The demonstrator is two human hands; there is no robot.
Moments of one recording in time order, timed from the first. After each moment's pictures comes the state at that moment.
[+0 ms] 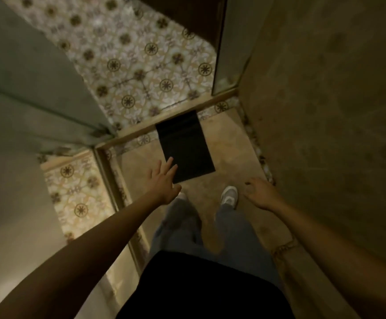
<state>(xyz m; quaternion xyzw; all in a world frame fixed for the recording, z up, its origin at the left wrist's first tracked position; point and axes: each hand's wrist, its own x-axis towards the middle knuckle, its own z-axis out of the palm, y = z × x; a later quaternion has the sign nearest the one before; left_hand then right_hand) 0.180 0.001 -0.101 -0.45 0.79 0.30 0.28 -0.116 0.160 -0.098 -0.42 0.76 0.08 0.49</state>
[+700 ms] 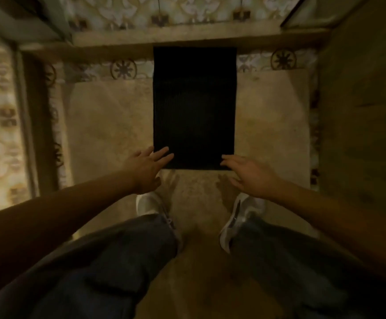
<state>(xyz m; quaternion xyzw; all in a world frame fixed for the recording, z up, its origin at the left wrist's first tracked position) 0.231 -0.015 -0.527 -0.37 0.81 0.28 0.37 -0.082 0.052 -0.538 -0.74 0.53 0.14 0.40</state>
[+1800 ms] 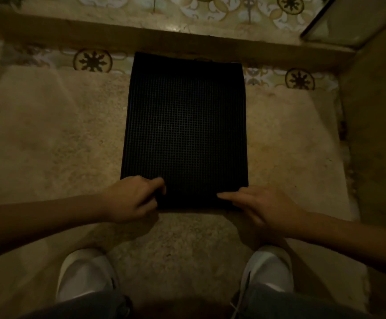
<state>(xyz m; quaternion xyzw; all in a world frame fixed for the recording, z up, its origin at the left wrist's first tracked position) 0.215 -0.008 -0.714 -0.34 0.85 0.40 0.04 -0.129 0.048 -0.694 -0.86 0.42 0.02 0.30</state>
